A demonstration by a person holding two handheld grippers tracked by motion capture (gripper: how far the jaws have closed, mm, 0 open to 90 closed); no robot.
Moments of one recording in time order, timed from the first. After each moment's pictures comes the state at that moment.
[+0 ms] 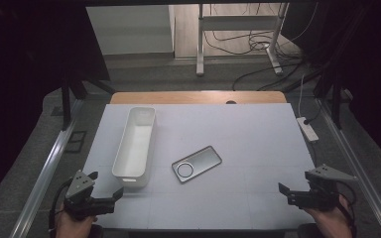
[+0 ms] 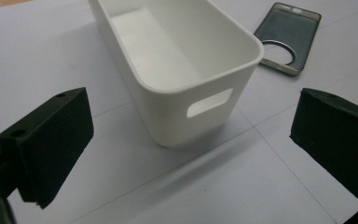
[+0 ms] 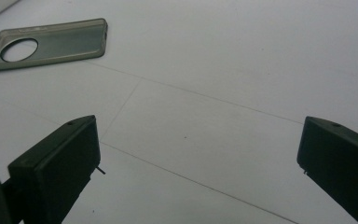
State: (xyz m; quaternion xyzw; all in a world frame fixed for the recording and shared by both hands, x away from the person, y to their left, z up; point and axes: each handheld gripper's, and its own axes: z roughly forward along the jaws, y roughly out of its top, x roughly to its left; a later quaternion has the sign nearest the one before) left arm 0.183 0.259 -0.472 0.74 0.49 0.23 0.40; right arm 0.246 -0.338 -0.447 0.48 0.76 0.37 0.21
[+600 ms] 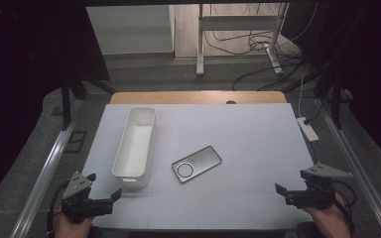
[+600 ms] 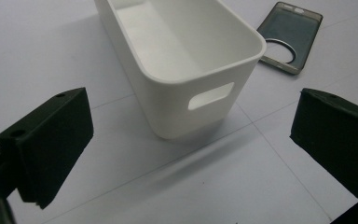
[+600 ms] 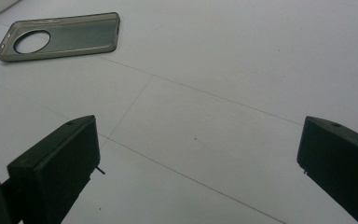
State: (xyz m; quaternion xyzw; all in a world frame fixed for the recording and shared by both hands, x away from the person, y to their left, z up) left arm 0.179 0.263 -0.472 0.74 0.50 0.22 0.40; right arm 0.252 -0.334 -0.448 0.46 0.78 0.37 0.19
